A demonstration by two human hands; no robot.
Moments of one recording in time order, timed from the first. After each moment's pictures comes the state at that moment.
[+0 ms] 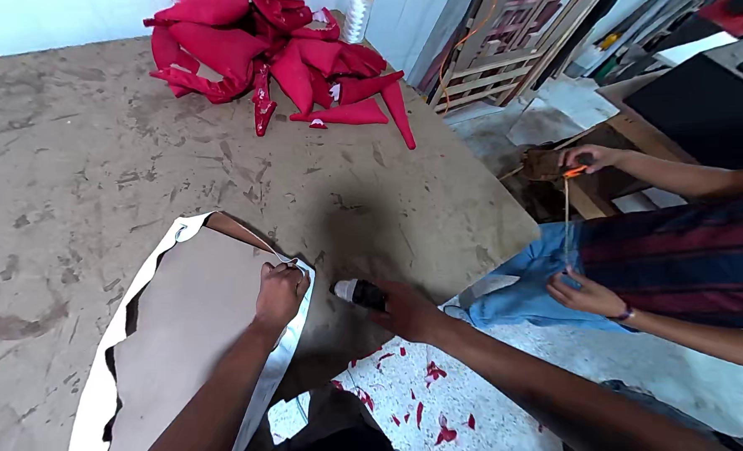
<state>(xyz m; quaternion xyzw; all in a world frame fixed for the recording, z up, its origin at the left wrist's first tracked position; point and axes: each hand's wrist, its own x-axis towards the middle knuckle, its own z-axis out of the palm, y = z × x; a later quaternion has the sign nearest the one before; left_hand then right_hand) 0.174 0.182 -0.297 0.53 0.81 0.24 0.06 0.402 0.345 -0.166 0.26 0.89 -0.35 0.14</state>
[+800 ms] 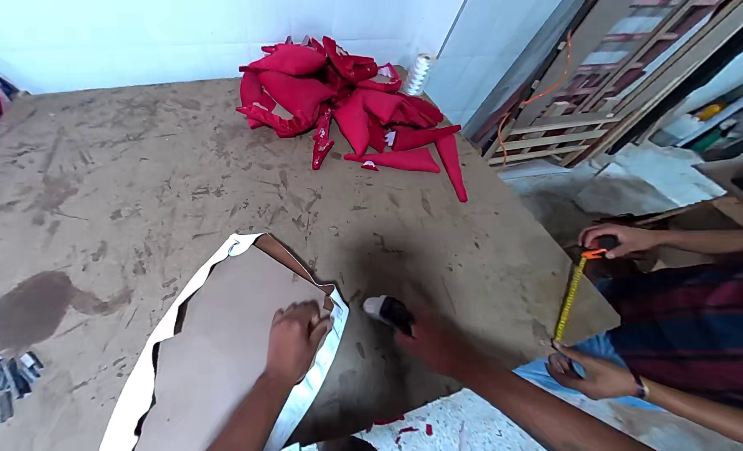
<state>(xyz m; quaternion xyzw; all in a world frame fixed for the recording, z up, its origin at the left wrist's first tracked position) 0.174 0.131 -0.256 0.41 0.87 0.24 0.13 0.357 0.369 -0.160 0.25 0.92 -0.27 0.13</state>
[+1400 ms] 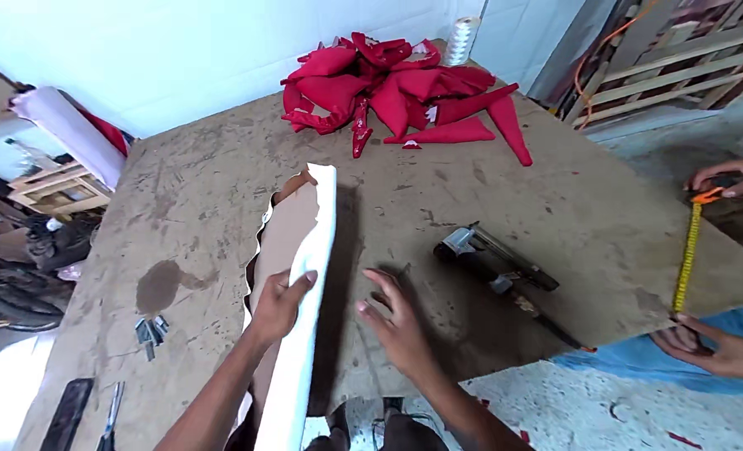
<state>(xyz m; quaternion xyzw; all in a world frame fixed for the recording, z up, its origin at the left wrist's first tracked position) 0.136 0.039 -0.106 0.29 0.73 0.56 0.26 0.312 0.198 -0.165 0.21 0.70 -0.64 -0.25</state>
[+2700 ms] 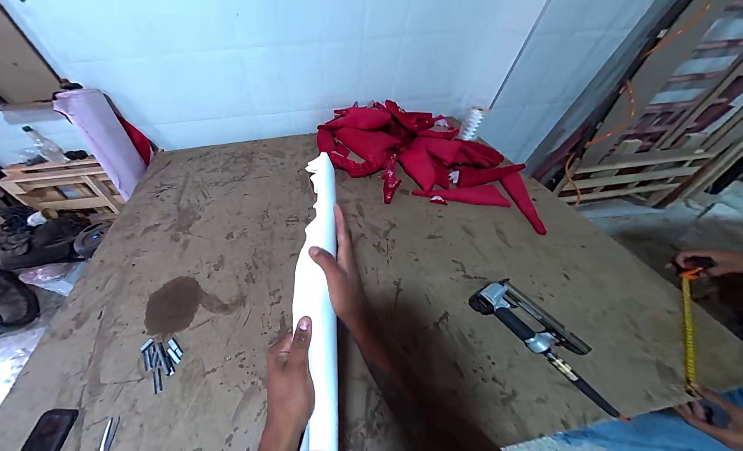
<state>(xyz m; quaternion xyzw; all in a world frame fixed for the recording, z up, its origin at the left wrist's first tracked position) 0.132 -0.061 -0.100 0.09 0.67 0.73 0.12 0.086 0.090 -0.076 0.13 0.69 -0.63 -0.32</state>
